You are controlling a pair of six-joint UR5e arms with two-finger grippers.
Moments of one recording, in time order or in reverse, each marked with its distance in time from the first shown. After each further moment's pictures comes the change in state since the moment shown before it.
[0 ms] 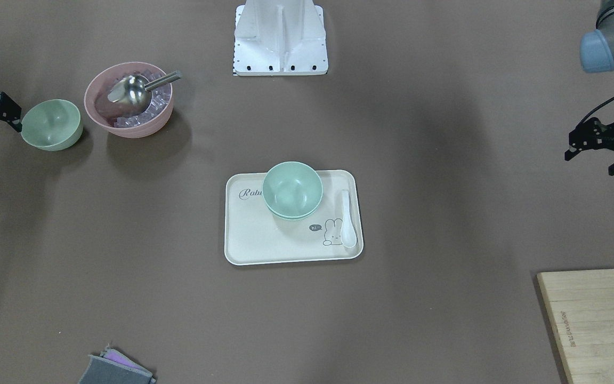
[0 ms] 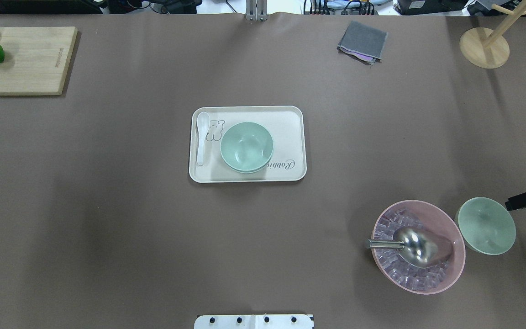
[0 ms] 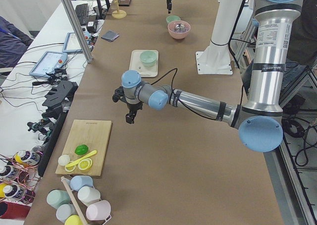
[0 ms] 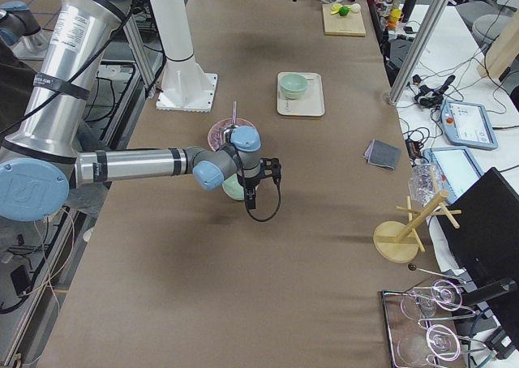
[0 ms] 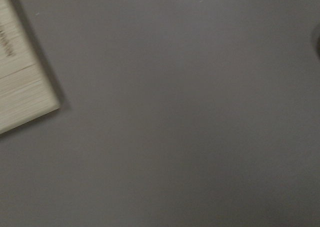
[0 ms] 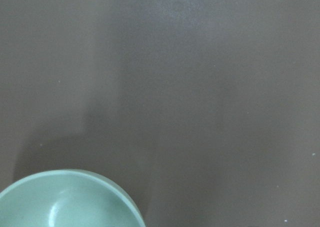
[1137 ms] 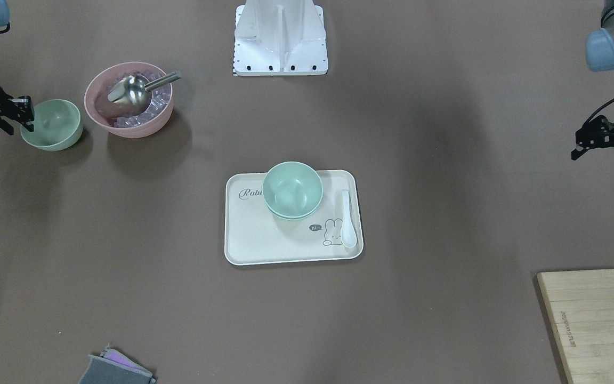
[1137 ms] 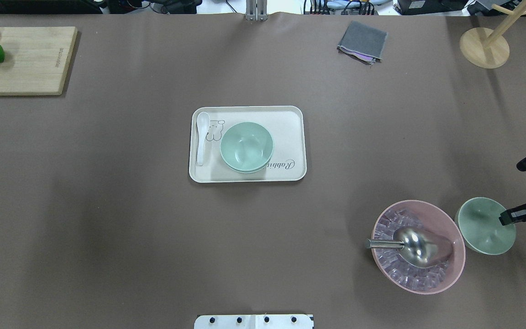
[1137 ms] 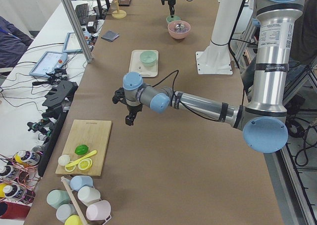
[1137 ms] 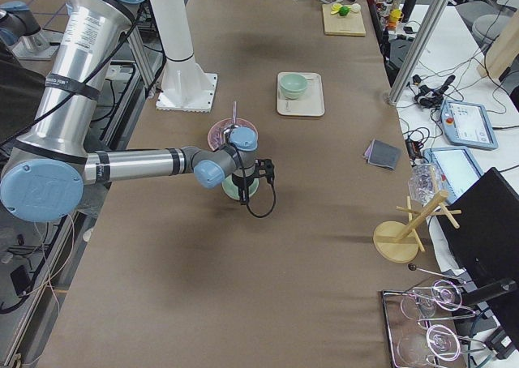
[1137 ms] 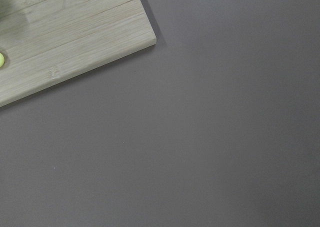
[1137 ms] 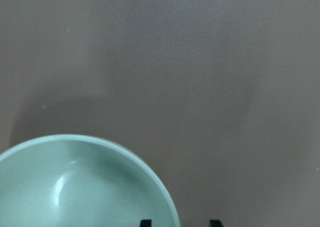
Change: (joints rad) left arm -0.011 0.013 0.001 -0.034 0.005 0.001; right arm -0.099 0.000 -0.010 -0.005 -0.024 0.017
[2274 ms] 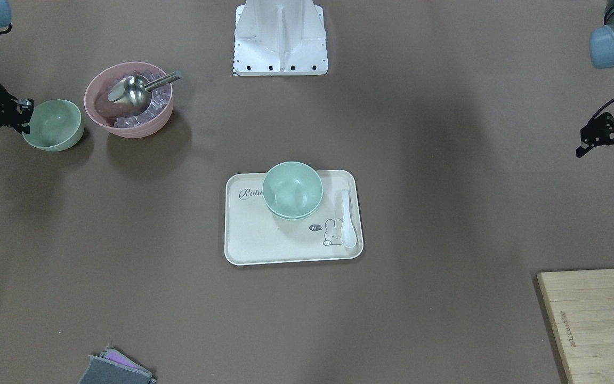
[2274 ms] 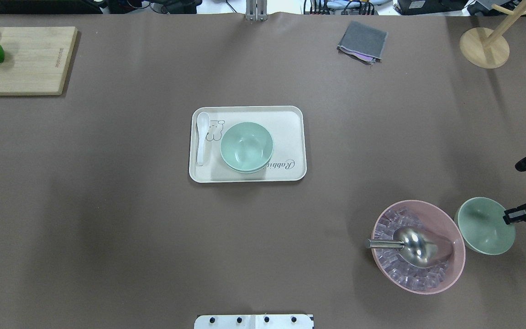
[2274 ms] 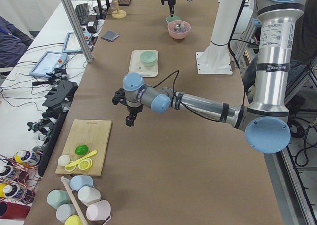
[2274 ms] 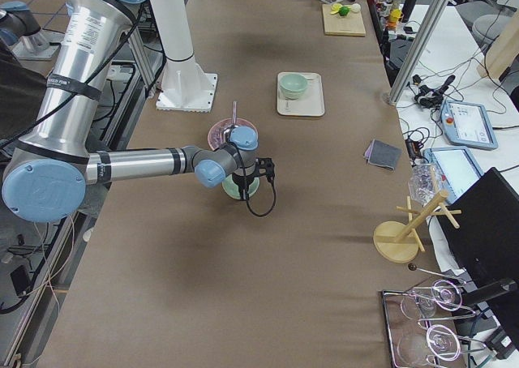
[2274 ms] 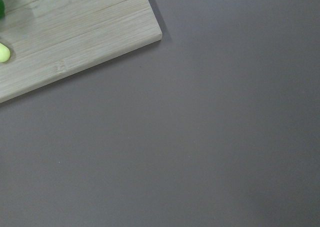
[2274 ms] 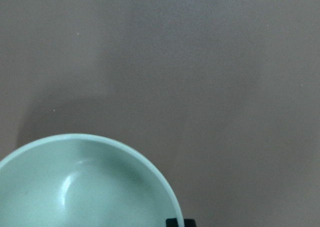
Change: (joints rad) left arm -0.015 0.029 -0.014 -0.011 -0.002 -0.001; right arm -0.003 0.013 0.002 0.004 0.008 0.008
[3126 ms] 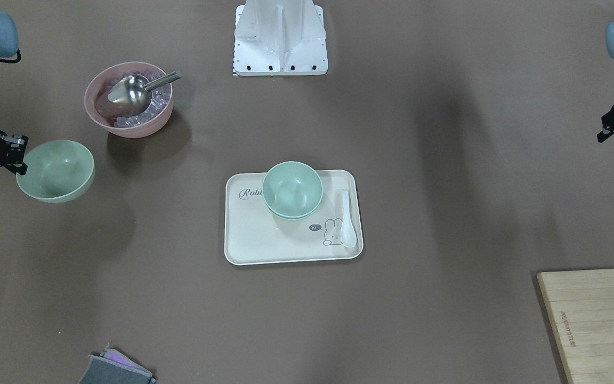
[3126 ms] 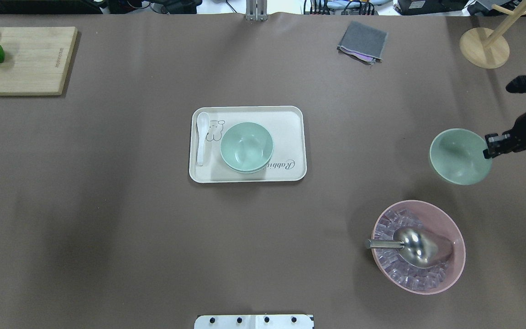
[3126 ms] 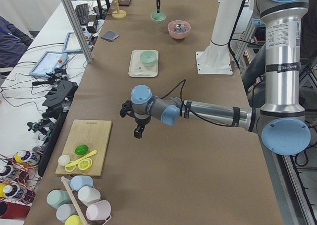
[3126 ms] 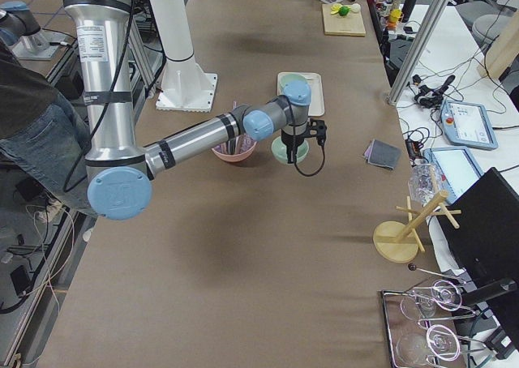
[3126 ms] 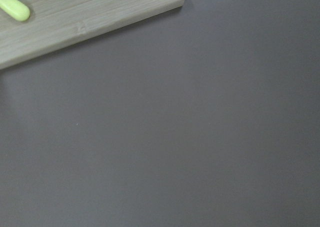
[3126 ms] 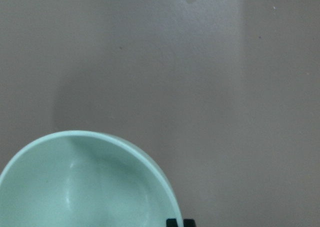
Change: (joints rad) left arm -0.088 0.143 0.035 -0.037 -0.001 0.021; right arm 0.246 0.487 0.001 -0.519 0.111 -0.006
